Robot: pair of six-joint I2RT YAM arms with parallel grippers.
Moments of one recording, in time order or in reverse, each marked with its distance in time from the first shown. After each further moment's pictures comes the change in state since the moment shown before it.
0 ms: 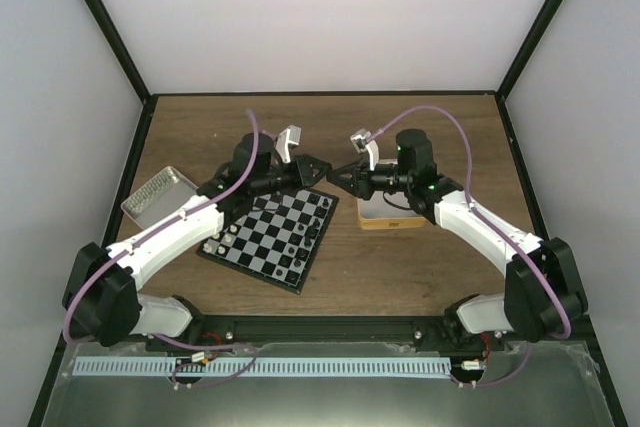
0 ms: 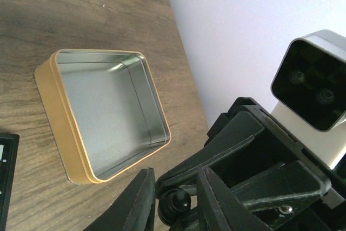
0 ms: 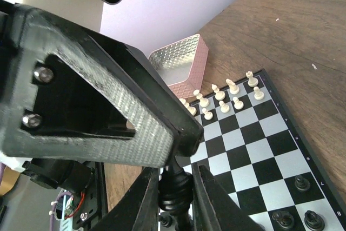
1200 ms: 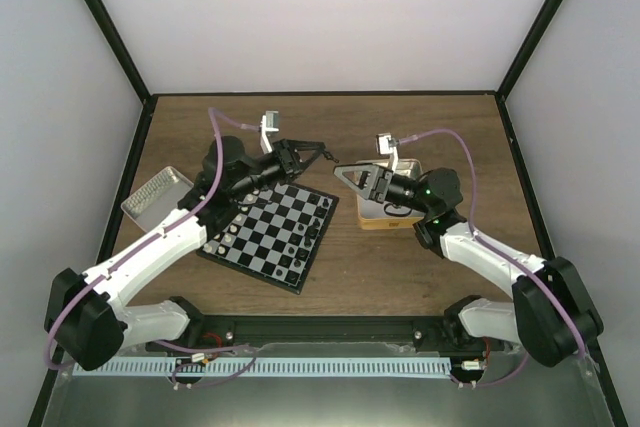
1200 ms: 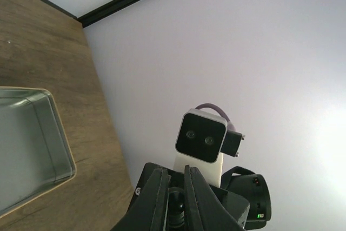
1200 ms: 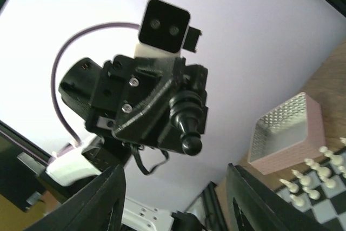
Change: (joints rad) left arm 0.013 -0.142 -0.058 0.269 0.033 -0.263; right arm 0.031 -0.131 -0.310 0.877 0.019 0.873
